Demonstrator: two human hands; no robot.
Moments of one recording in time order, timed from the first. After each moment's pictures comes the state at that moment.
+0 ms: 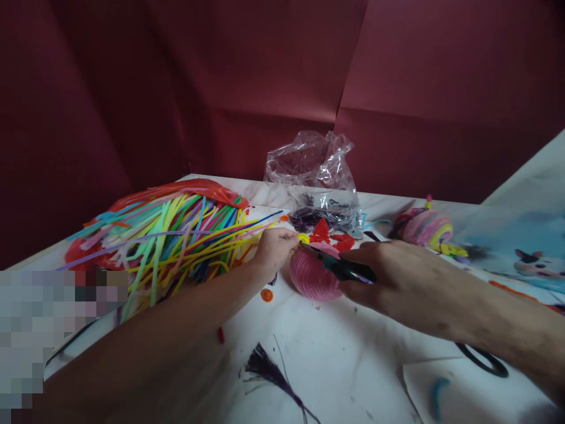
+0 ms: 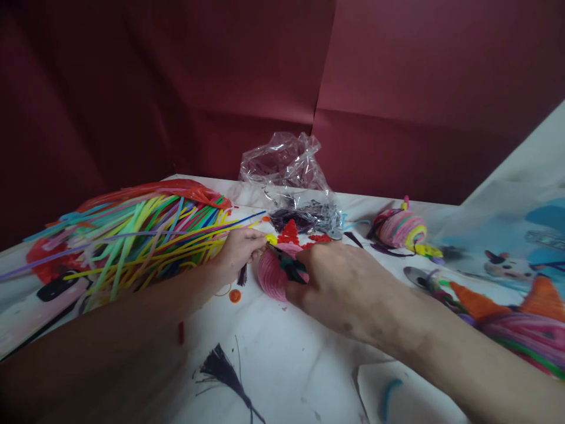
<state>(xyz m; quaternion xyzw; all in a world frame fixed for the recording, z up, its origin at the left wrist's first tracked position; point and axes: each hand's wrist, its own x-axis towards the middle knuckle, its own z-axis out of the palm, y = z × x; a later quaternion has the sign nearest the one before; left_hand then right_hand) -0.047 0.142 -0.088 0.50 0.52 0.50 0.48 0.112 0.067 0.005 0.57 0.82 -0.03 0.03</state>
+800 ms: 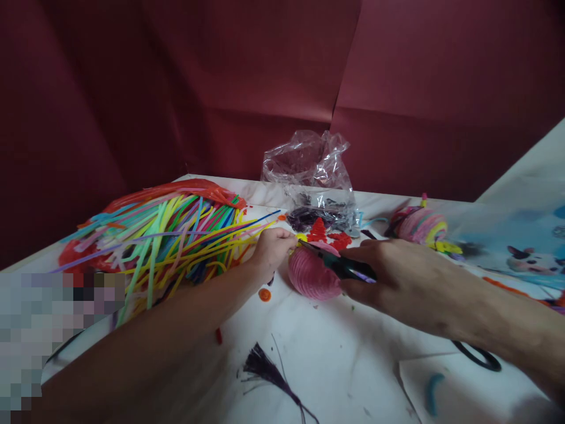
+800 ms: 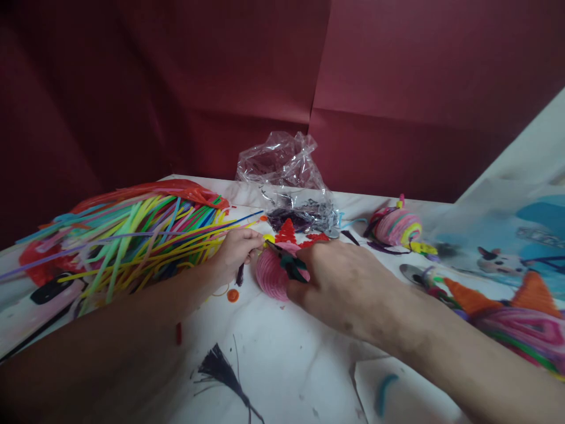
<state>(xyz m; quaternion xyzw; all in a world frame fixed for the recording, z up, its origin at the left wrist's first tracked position) -0.049 0.140 -0.088 0.52 0.49 0.50 0.49 0.115 0.067 0.002 0.55 0.84 -0.02 -0.03</state>
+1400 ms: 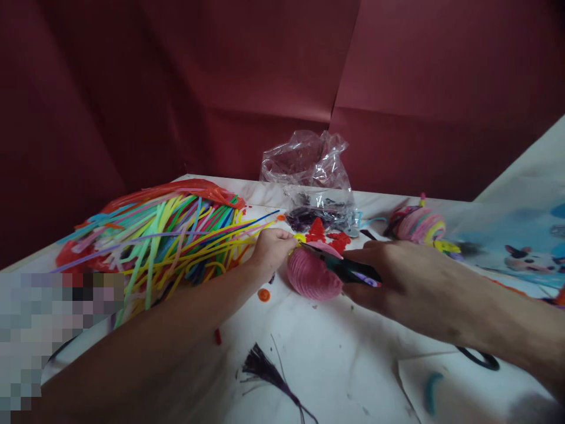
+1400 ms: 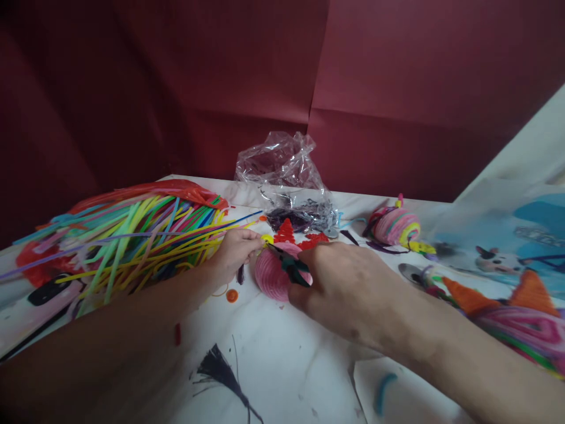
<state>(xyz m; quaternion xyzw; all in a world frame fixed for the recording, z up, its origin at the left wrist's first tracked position) -0.050 0.140 -0.087 0.54 0.51 0.49 0.46 0.120 0.063 0.002 0.56 0.83 -0.02 0.00</state>
